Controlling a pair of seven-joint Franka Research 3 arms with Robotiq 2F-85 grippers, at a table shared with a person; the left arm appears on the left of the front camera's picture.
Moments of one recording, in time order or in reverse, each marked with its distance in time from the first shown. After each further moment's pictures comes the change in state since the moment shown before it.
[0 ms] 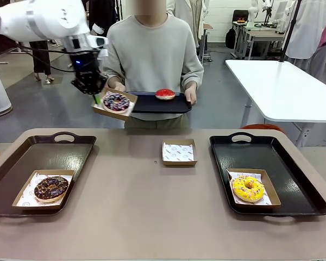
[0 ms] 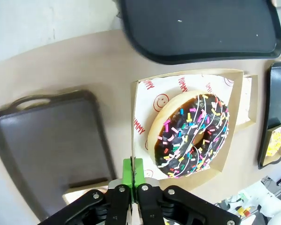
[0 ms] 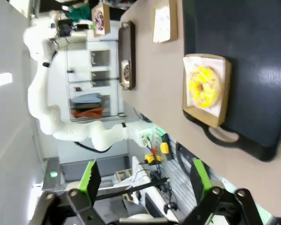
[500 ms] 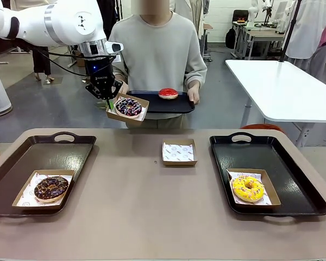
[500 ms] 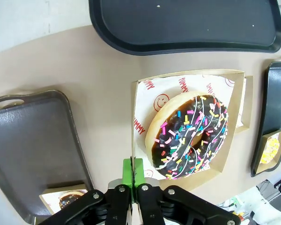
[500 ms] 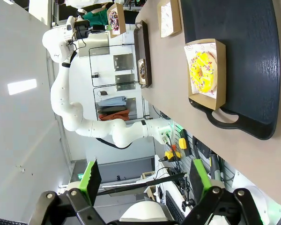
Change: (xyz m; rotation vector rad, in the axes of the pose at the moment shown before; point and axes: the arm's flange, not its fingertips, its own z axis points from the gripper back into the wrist) left arm 0.009 -0.064 -0.032 0.018 0.032 0.020; right arm -0.050 -0.094 0.035 0.204 -0.031 -0.101
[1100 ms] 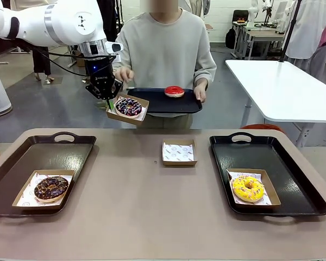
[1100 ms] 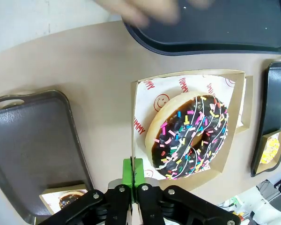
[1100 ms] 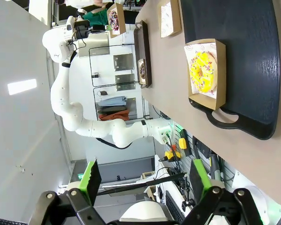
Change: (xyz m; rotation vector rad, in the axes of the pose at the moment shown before) left arm 0.000 0.000 0.000 0.000 0.000 0.000; right arm 0.000 0.000 0.000 0.000 0.000 0.000
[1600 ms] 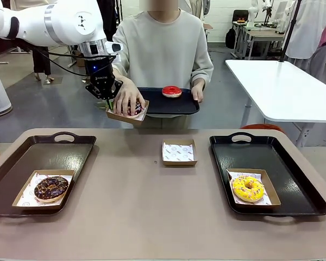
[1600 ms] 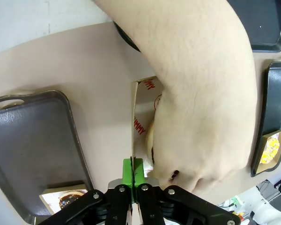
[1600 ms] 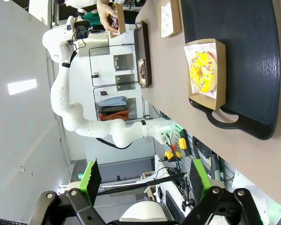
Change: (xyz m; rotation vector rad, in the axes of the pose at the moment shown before) left arm 0.000 0.000 0.000 0.000 0.000 0.000; right arm 0.000 0.000 0.000 0.000 0.000 0.000
